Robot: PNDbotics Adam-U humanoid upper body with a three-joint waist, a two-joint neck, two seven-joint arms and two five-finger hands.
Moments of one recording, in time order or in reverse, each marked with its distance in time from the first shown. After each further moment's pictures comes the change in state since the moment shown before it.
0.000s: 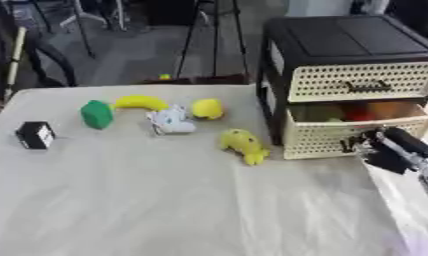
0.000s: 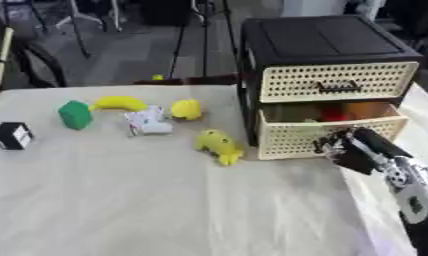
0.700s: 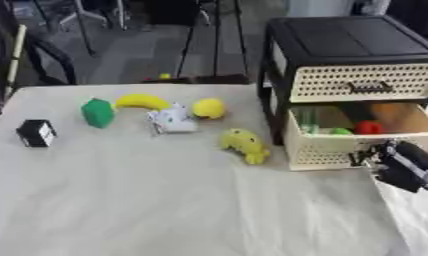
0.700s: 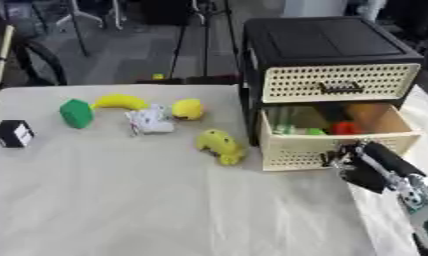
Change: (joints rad) left arm 0.002 0.001 0.006 0.000 -0.002 0.003 -0.002; right arm 0.157 0.002 -0.011 -0.186 -0.050 0.009 0.012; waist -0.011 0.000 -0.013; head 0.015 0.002
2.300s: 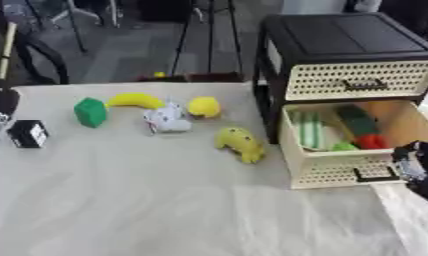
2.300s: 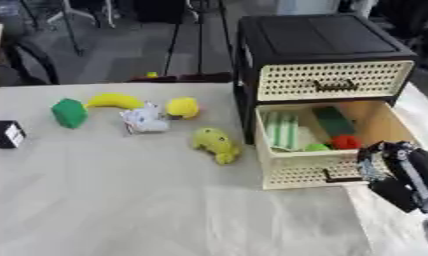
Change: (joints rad) left arm -0.038 0.084 -0.034 0.144 -0.066 0.008 -0.057; right arm 0.172 0.032 -0.069 -0.289 -0.145 0.056 -0.256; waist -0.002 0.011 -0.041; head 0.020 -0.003
